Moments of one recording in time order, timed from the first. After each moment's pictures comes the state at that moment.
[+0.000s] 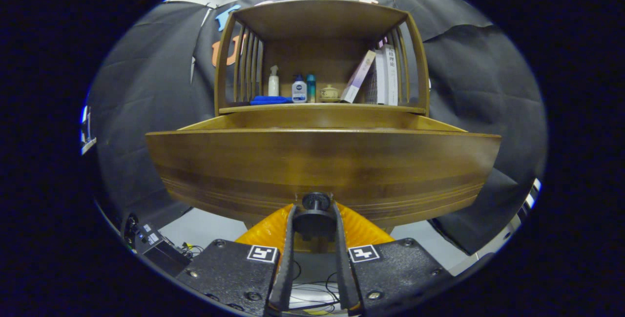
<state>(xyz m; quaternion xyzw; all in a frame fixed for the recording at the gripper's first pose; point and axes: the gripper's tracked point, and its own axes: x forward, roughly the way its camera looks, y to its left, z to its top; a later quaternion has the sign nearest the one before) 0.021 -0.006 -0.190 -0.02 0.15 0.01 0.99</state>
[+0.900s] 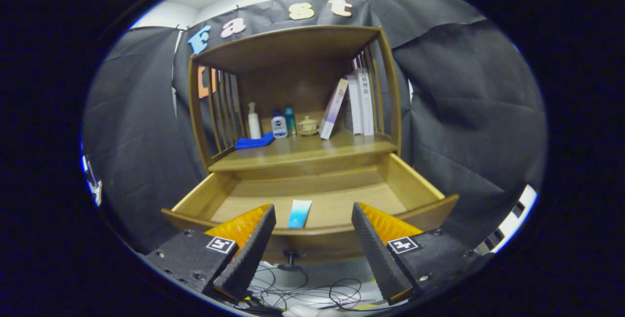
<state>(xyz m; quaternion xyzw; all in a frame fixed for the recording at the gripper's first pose) 0.033 -0.056 -0.023 0.04 0.14 -0.03 0.99</state>
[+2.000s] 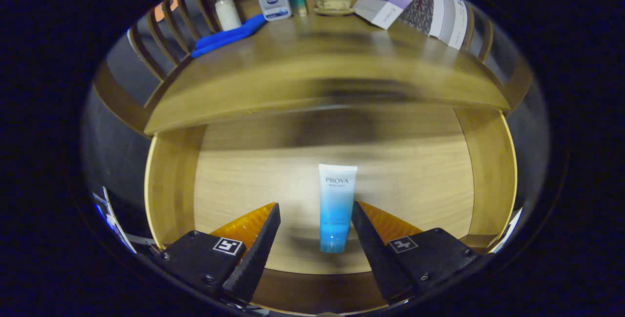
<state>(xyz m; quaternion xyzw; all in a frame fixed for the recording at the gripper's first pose) 0.176 0.013 -0.155 0.04 0.57 -0.02 0.82</state>
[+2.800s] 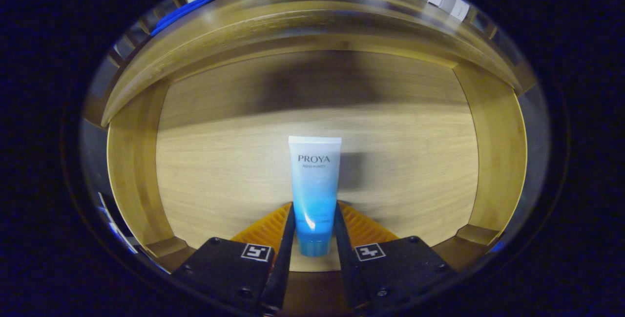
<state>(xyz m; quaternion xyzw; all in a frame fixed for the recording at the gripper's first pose) 0.169 -0.011 -0.184 0.03 0.64 -0.06 0.77</state>
